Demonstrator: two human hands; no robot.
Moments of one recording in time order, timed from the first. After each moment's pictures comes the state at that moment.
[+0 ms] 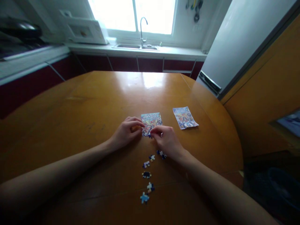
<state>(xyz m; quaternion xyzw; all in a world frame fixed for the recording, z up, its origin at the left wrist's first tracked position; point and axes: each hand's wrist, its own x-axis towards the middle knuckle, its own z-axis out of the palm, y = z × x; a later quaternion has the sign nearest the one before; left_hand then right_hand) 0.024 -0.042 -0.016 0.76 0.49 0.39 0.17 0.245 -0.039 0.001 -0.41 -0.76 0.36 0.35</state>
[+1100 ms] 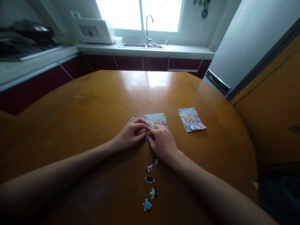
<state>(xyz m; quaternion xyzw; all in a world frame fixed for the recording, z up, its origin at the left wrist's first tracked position) 0.024 -0.045 -0.011 0.79 0.50 0.32 0.17 0.216 -0.039 0.001 -0.42 -0.85 0.21 0.23</state>
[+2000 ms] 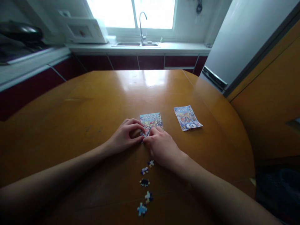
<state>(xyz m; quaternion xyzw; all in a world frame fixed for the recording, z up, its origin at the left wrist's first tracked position) 0.023 -0.045 -0.009 0.79 0.51 0.29 0.16 0.237 -0.043 0.011 -0.33 -0.91 0.20 0.17</state>
